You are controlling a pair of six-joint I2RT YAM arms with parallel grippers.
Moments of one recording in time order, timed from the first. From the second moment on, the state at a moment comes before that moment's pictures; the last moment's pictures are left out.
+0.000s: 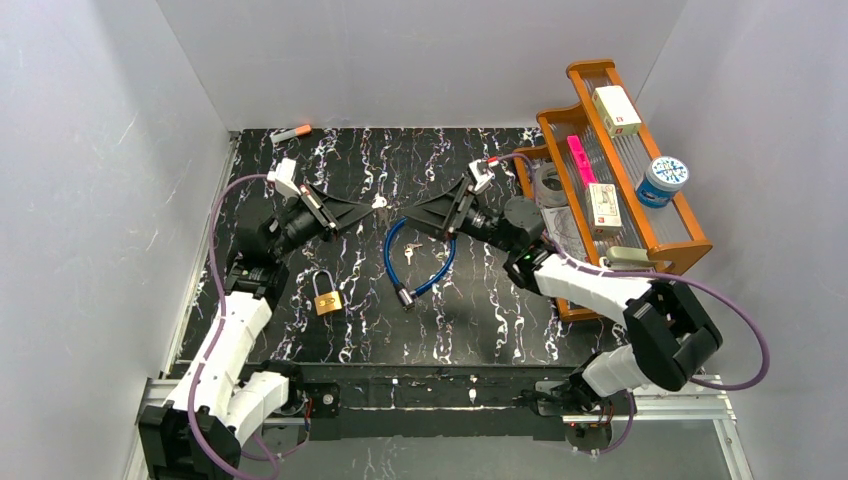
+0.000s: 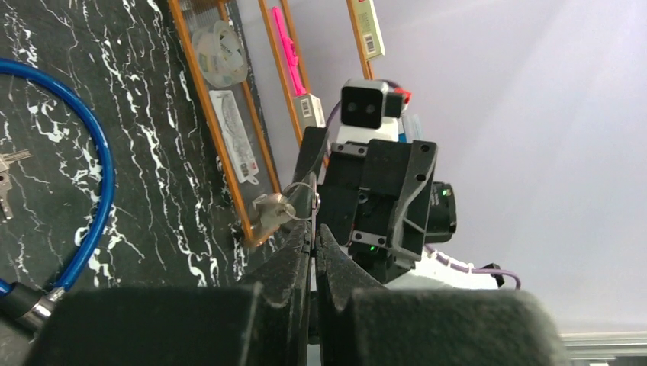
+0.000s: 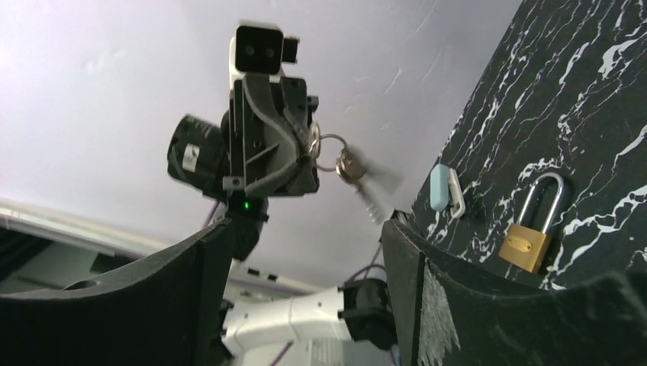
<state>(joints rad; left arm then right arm) -0.15 0.93 0.72 0.16 0.68 -1.19 0.75 1.43 0.79 0.82 -0.42 1.33</state>
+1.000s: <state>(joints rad) -0.16 0.91 1.01 -0.52 0.88 -0.48 0.76 1.56 1.27 0.08 -0.93 0.50</state>
